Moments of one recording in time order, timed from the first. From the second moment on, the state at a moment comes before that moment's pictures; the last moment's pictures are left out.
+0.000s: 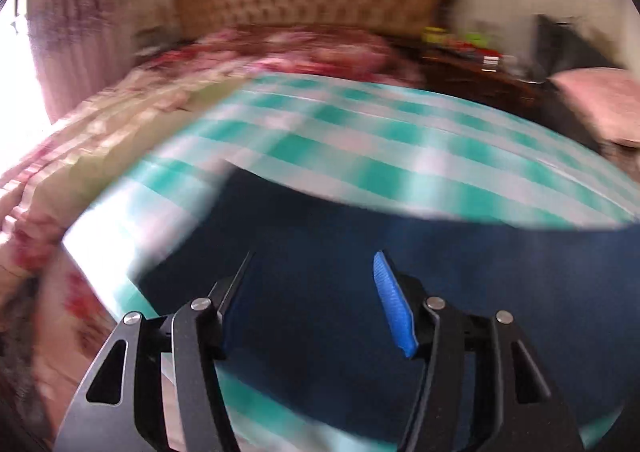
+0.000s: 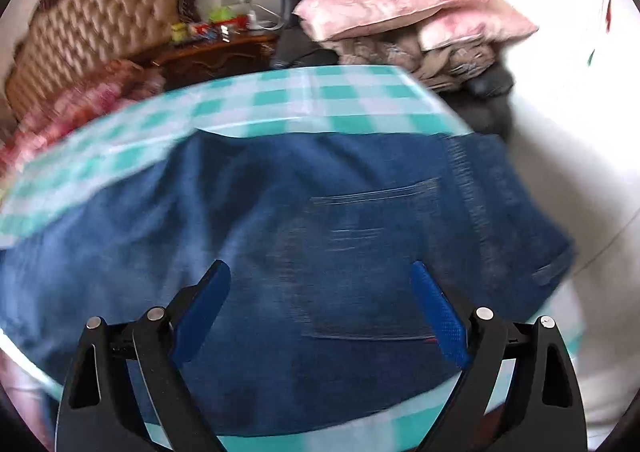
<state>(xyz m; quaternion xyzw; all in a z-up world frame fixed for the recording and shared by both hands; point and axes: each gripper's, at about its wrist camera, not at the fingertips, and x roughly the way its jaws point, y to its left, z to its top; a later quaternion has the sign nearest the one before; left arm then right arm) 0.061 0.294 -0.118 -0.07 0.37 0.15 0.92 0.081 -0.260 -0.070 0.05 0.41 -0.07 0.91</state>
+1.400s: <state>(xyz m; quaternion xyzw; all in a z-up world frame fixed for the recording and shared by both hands) 0.010 0.271 -0.128 -0.16 0.39 0.16 0.89 0.060 -0.213 -0.074 -0.03 0.43 -0.04 0.90</state>
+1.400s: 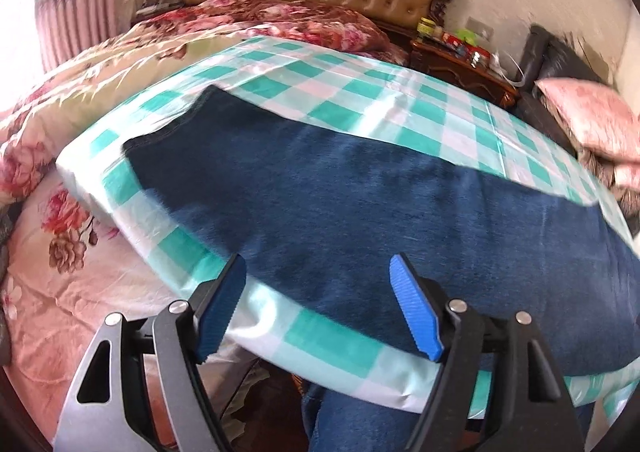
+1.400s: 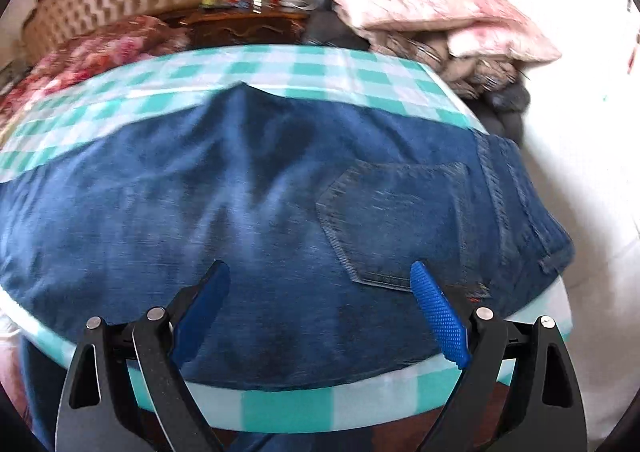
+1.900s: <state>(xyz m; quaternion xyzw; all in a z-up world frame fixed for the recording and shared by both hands) -0.043 0.408 -0.161 -0.36 0.32 0.18 0.86 0.072 -0.033 -0.072 -0.11 0.44 0.18 0.87</state>
